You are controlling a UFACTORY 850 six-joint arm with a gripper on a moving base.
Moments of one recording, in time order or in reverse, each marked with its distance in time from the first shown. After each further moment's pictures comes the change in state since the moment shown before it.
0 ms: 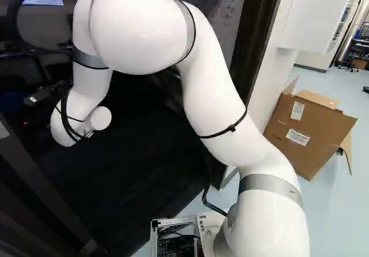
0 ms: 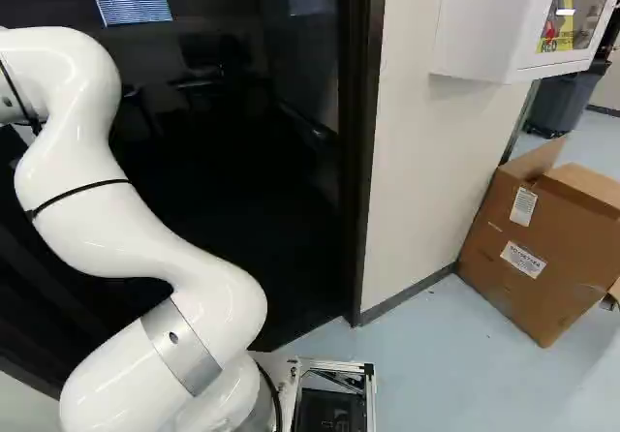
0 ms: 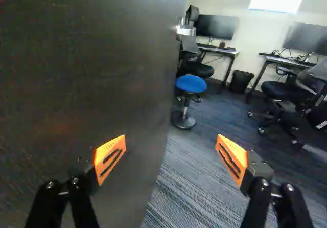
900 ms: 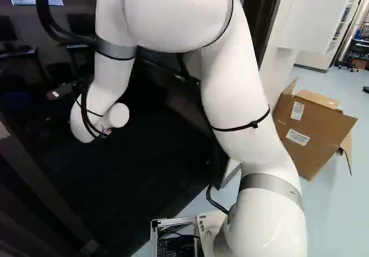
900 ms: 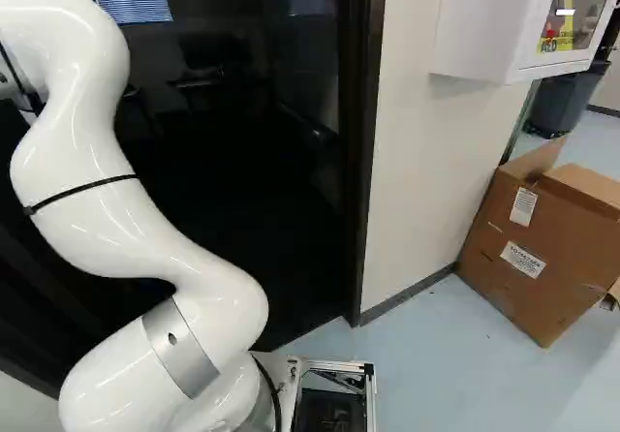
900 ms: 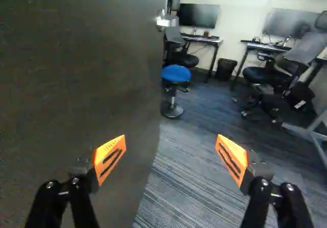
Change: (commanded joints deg) arm -3.9 8.7 11.7 3.2 0.0 0.0
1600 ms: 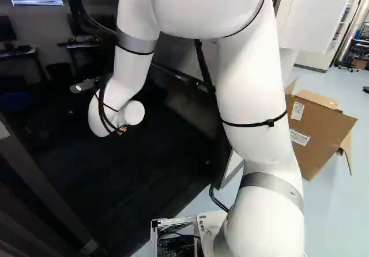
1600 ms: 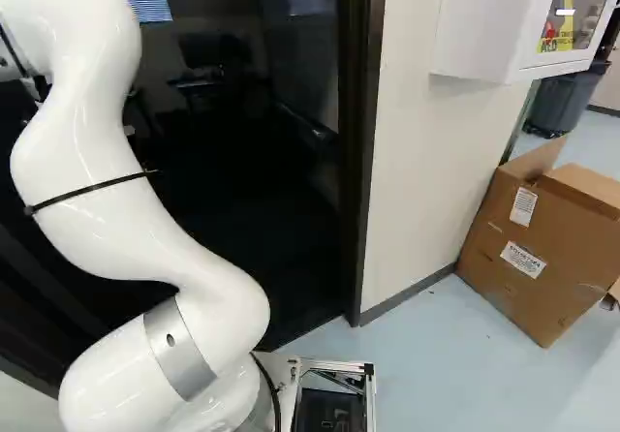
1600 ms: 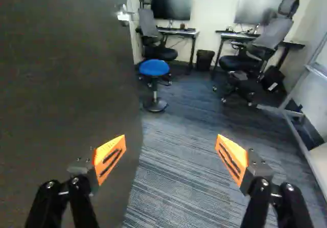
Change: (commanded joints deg) arm -4.5 5.6 7.3 4.4 0.0 0.0
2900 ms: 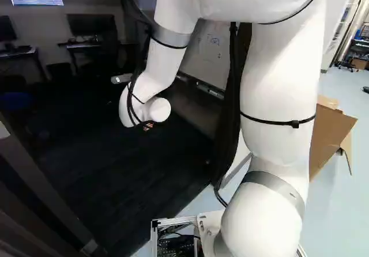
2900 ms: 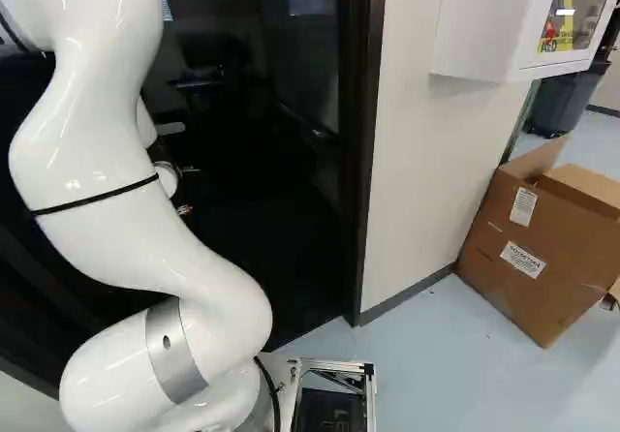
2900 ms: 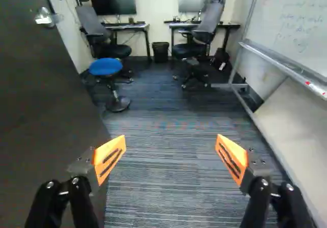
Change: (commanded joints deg) arm -9.8 8.3 10.2 8.1 0.0 0.0
